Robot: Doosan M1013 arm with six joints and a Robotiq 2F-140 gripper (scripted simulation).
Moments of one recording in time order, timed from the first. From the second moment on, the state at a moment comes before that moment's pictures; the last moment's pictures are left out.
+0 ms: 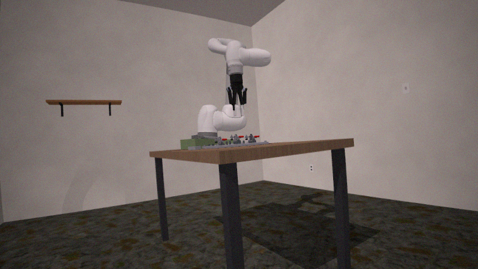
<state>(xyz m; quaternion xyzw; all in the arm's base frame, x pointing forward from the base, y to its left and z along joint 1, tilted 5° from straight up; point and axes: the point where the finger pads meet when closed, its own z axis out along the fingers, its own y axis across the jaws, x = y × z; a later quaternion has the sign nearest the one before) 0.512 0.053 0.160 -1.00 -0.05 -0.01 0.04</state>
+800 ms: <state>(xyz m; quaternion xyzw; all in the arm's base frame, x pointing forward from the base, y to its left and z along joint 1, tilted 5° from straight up) 0.515 0.059 0.087 -1.00 -0.05 -0.01 0.04</state>
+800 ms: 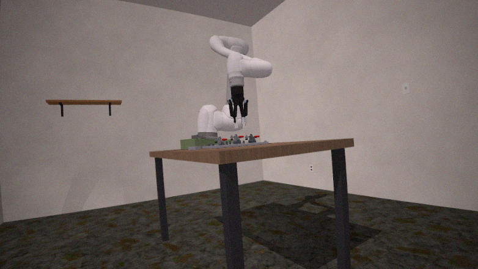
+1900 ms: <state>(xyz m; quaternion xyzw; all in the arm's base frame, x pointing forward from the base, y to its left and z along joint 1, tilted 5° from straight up) 0.516 0.061 0.060 -1.00 -0.05 -0.01 0.04</state>
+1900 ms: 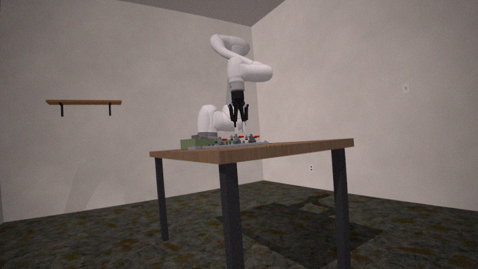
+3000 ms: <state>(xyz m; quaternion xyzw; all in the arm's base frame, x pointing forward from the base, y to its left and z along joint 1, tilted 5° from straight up) 0.514 0.066 0.027 -1.00 -0.05 -0.01 0.04</state>
